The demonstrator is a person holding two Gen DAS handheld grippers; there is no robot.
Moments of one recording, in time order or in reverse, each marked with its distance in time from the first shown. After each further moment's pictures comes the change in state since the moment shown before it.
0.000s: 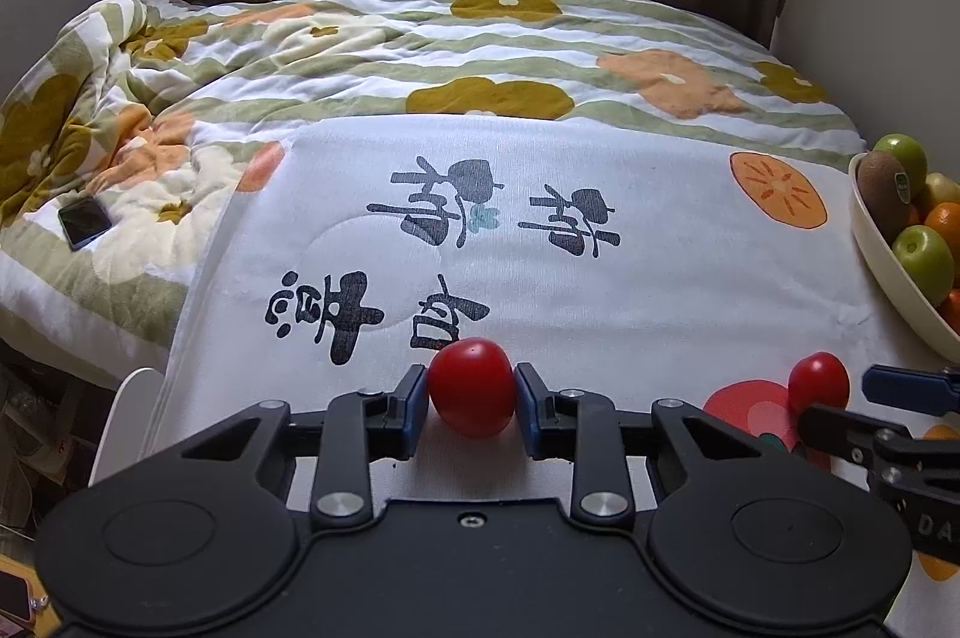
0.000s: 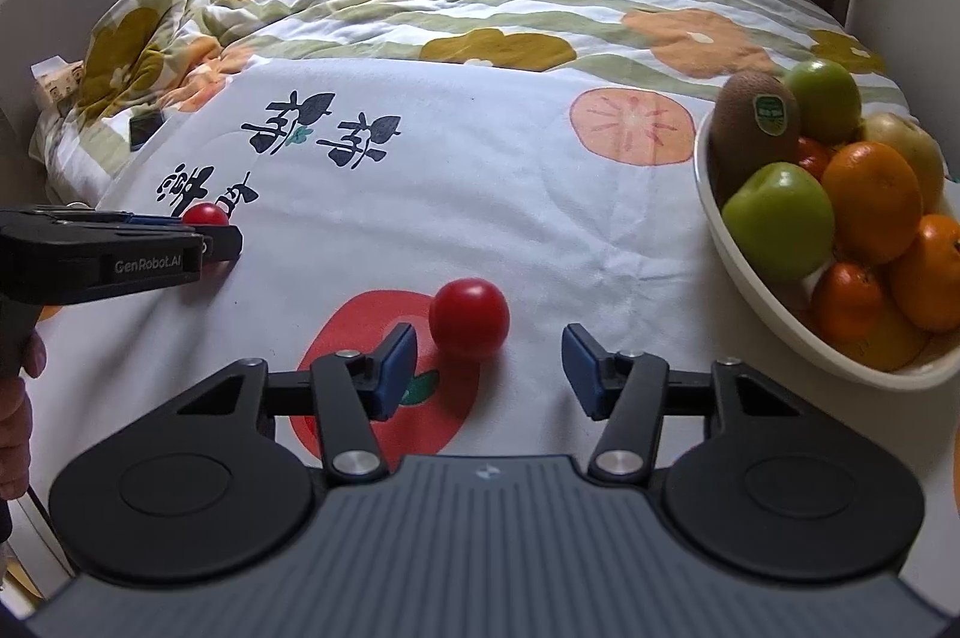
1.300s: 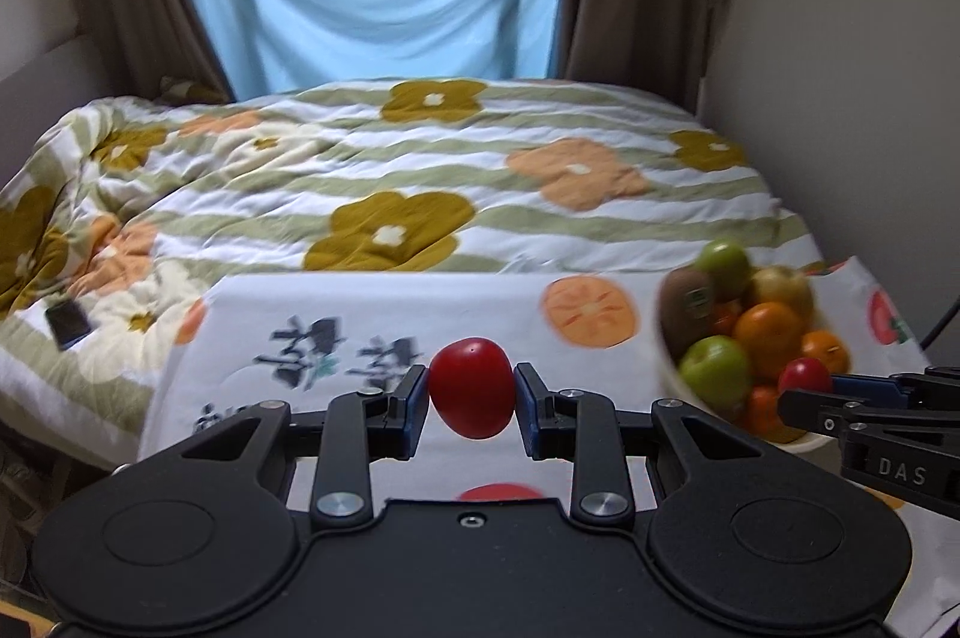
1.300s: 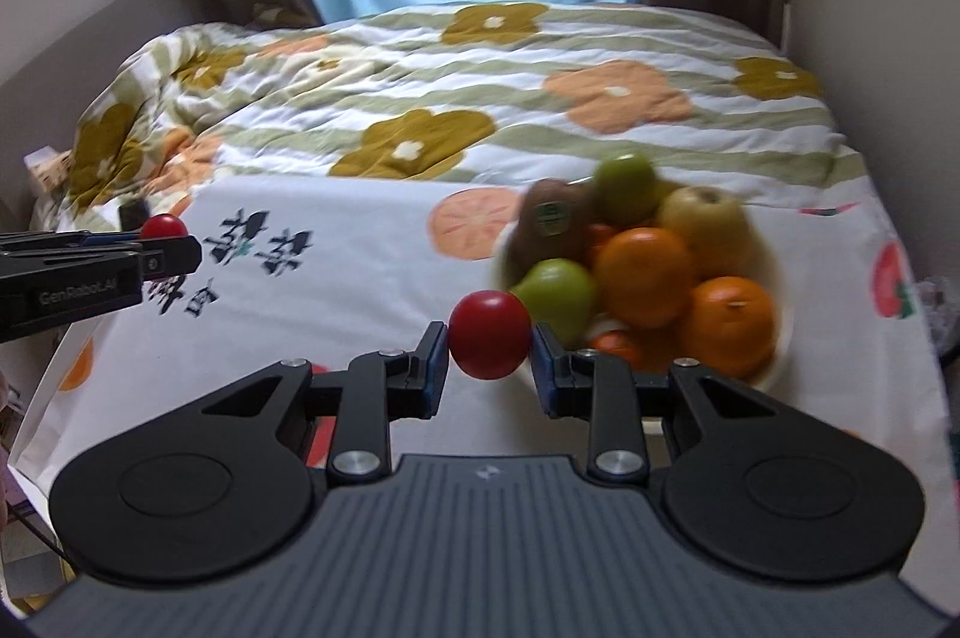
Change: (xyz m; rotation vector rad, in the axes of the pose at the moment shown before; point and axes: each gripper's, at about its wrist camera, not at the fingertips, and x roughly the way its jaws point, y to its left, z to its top) left arm -0.102 -0.105 0.046 0.065 -0.153 -0.061; right arm -0.105 -0.106 0.022 0.111 -0.105 -0.034
